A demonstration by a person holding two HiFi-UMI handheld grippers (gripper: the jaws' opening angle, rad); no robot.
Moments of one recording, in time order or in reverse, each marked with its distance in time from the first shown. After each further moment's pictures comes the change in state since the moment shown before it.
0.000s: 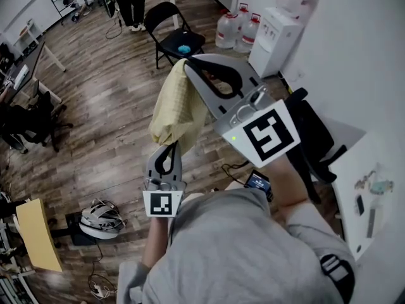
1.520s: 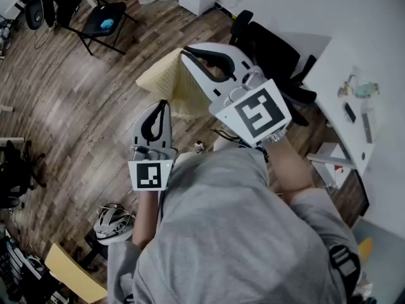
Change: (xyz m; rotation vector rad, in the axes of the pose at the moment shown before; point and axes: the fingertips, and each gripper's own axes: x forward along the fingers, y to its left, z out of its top) left arm 0.073 -0.112 -0.023 -0.066 0.026 -0.441; right arm -0.142 -0.044 -0.138 0.110 0.412 -0.325
